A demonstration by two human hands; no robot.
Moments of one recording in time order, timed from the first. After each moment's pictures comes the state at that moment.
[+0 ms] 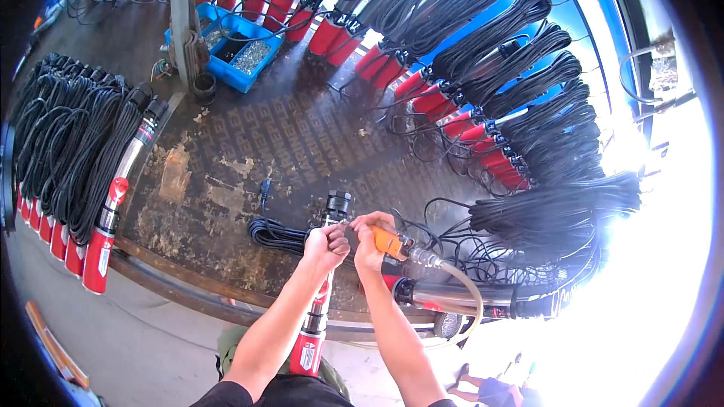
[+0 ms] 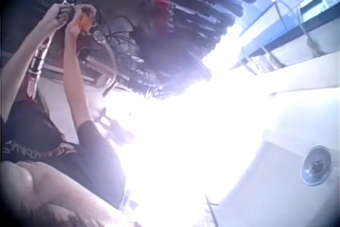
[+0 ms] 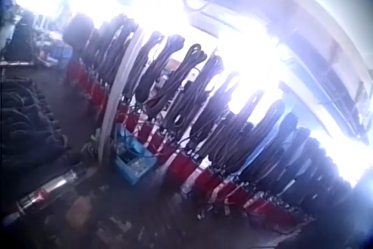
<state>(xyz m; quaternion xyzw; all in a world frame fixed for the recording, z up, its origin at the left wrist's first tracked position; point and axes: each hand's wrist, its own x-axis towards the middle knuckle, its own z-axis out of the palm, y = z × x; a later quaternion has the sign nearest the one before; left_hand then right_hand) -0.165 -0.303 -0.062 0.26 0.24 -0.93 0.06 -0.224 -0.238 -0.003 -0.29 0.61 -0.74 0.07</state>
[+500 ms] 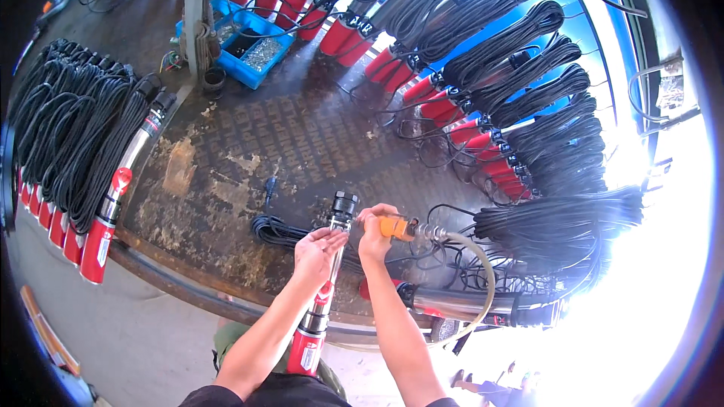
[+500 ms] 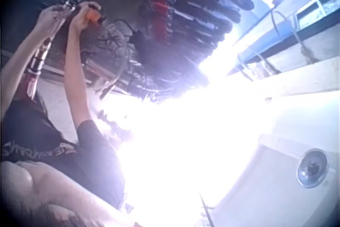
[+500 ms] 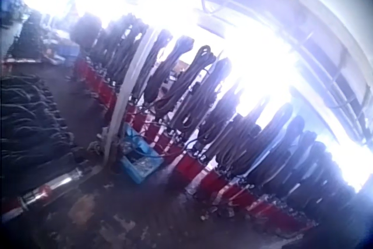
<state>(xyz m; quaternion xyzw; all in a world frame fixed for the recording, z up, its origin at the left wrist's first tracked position) -0.125 -0.291 -0.028 0.33 0.02 -0.91 0.26 -0.246 -0.252 -0.015 -0.24 0.64 -0.73 0.07</state>
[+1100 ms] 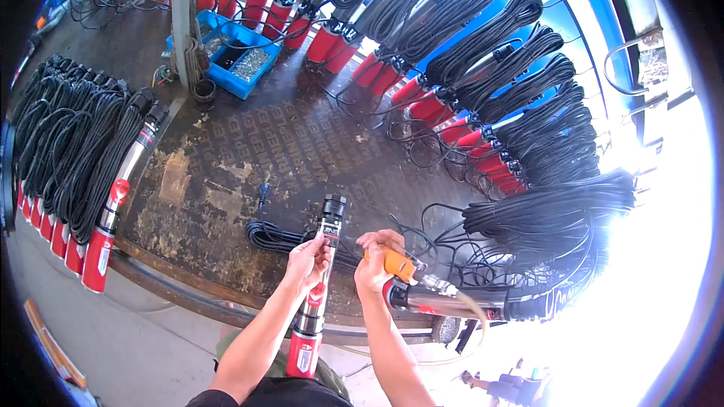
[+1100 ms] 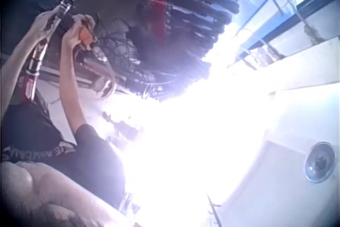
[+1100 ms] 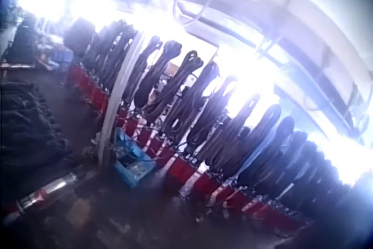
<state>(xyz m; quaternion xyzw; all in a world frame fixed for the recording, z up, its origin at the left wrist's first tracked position) -0.114 -0.290 -0.062 0.32 0.01 -0.94 0.14 -0.198 -0.223 0.032 -0.26 0.59 -0.77 0.01</state>
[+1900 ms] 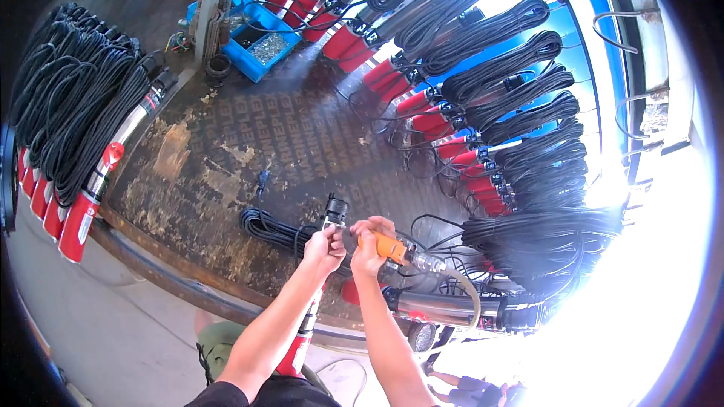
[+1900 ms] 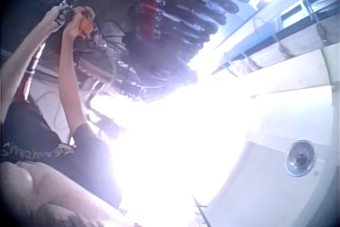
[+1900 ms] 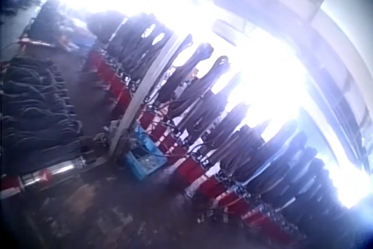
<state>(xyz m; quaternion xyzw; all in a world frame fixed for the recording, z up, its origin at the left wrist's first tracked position) -0.175 -0.277 -0.063 0.26 0.23 -0.93 0.12 -0.228 -0.231 0.005 -0.30 0.59 -0.75 0.09</state>
